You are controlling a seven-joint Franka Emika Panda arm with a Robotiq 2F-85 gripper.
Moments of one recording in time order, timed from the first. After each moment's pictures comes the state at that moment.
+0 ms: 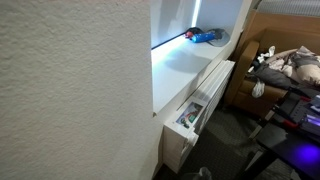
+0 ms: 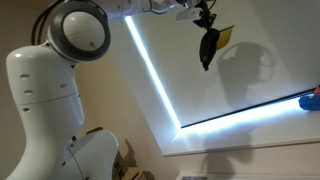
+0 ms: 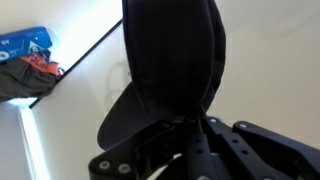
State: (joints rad) arm 1.82 -0.49 -1.78 -1.34 0.00 2.17 0.13
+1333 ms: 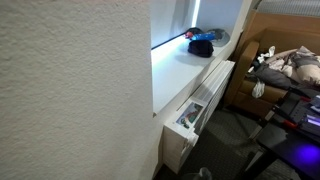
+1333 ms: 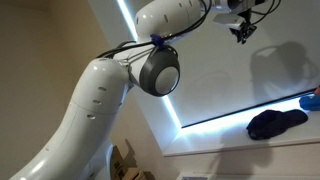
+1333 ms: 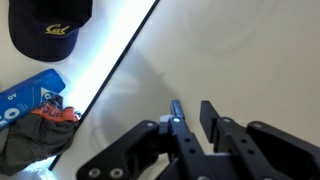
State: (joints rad) arm 2.27 -0.94 -2.07 -0.75 -0.09 1.90 0.22
